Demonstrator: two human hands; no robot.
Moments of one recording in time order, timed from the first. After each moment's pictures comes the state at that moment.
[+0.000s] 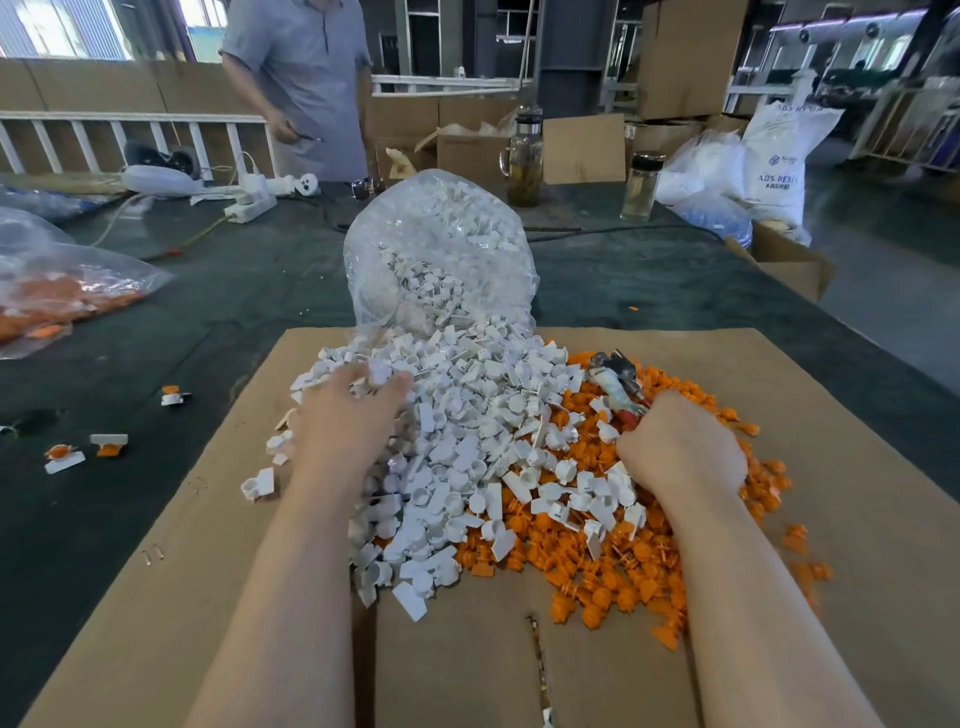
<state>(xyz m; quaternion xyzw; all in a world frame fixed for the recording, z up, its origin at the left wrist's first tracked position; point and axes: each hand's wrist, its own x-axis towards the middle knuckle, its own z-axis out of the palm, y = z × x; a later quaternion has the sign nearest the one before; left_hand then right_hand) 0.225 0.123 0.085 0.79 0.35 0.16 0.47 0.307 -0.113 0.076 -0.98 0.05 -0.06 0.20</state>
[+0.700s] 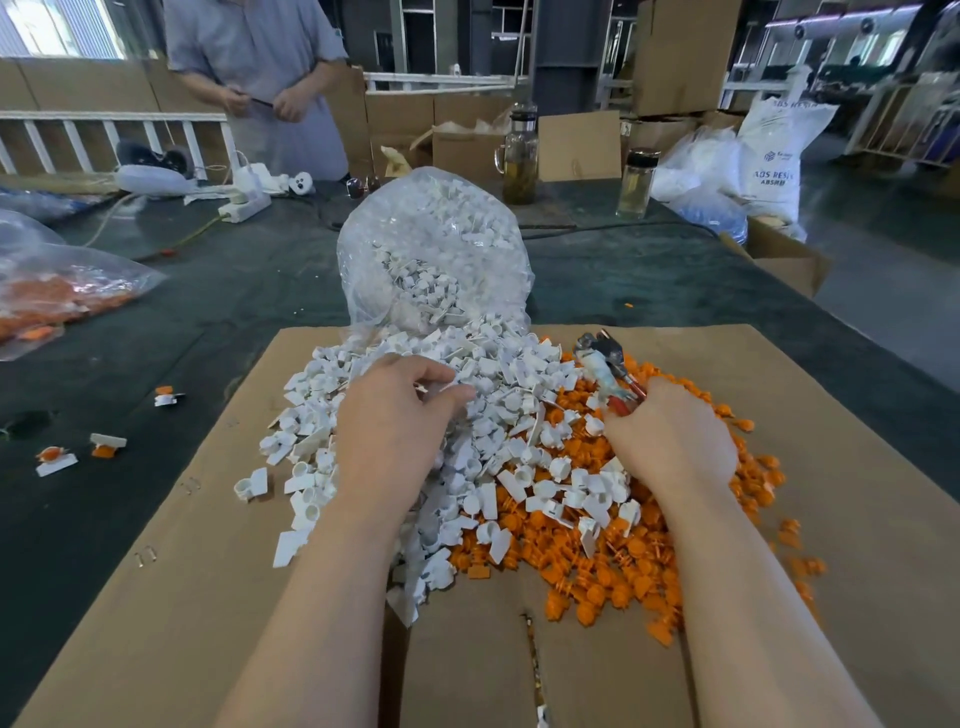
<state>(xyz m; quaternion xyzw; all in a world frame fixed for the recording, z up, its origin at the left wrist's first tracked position) 0.234 0.088 0.081 0.86 0.18 0.30 0.37 0.311 -0.113 0.076 -0.98 0.04 -0.10 0.18</state>
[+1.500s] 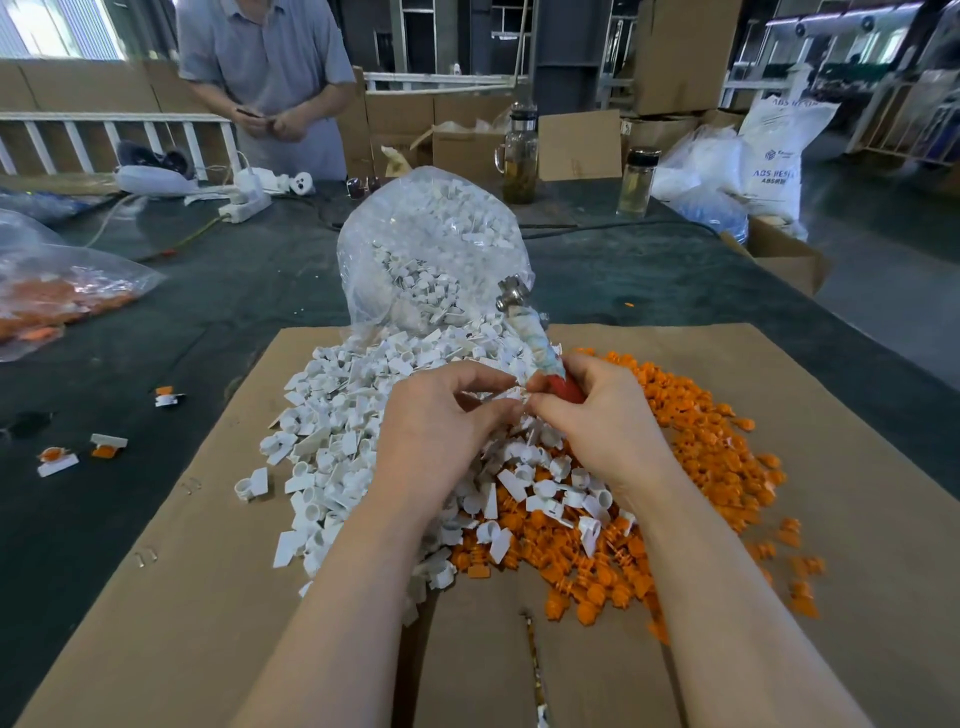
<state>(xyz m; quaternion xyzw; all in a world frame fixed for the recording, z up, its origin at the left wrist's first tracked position) 0.237 0.067 0.079 0.82 0.09 0.23 0.51 0.293 -0.081 0.085 -0.82 -0.21 -0.02 0.54</state>
